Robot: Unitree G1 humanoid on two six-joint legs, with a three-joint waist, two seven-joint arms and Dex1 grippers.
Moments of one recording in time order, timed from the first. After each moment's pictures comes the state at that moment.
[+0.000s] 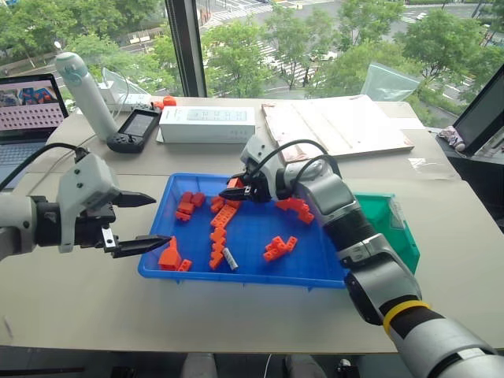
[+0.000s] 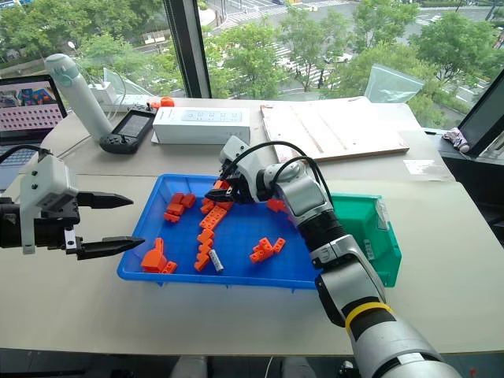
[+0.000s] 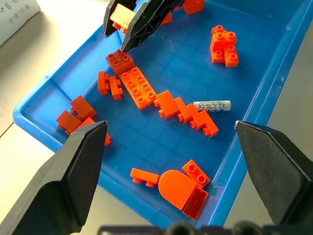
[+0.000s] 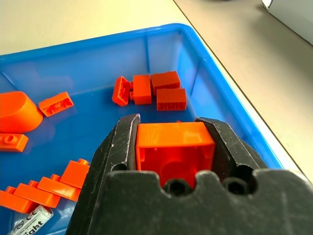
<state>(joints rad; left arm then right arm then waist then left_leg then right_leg) -0.20 1.19 0.46 -0.52 -0.70 0.90 -1.08 -1.10 -0.17 0.26 0.50 0.08 0.51 0.96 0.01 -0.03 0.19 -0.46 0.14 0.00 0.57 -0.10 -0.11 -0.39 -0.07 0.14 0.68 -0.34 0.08</state>
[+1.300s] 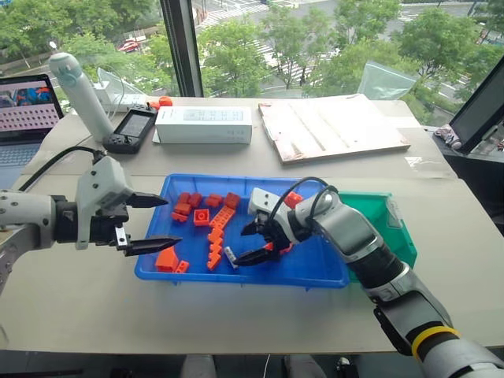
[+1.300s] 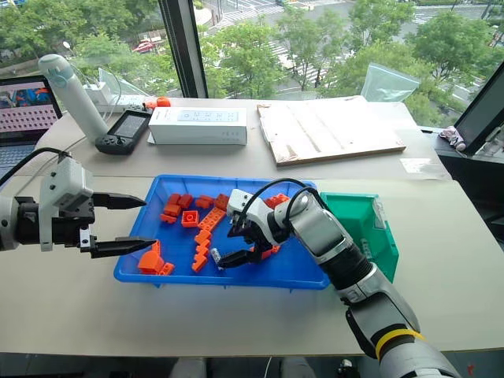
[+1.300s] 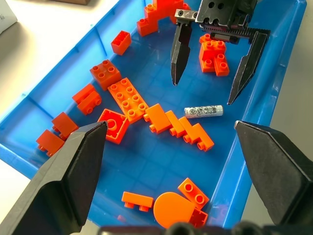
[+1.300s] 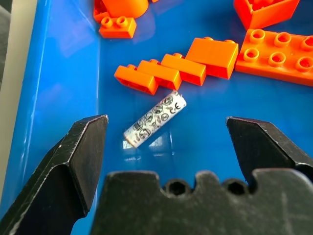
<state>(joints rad) -0.26 1.17 0.32 -0.46 -0.71 0.81 -1.07 -0.86 -0.35 0.46 0.00 0.14 0.94 1.12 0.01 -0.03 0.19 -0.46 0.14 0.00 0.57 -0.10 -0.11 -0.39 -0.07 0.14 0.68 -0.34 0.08</state>
